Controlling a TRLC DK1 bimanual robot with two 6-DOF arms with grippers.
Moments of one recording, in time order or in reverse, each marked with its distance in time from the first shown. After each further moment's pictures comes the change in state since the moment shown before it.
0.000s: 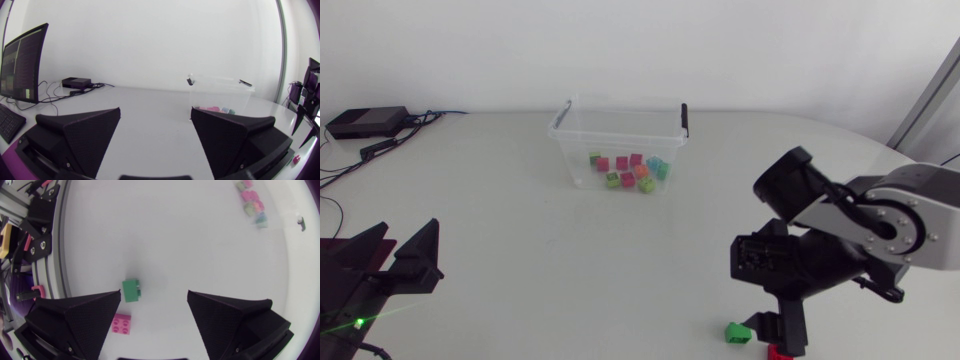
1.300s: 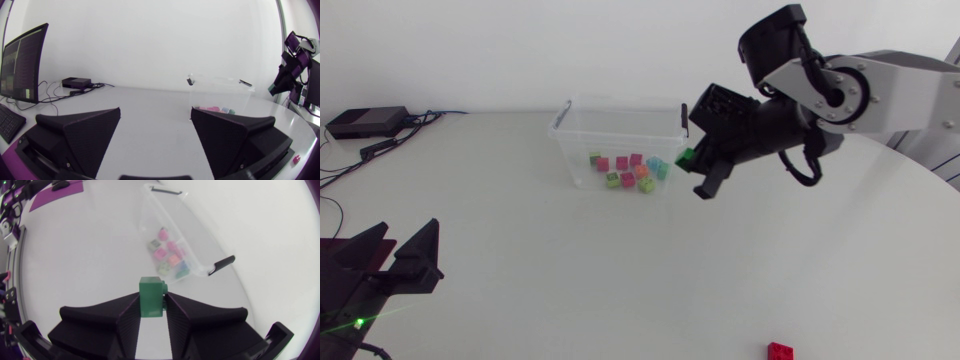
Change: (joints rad) left arm 0.000 0.000 0.000 0.000 0.000 0.000; right arm -0.098 0.280 0.468 0.366 -0.057 0.202
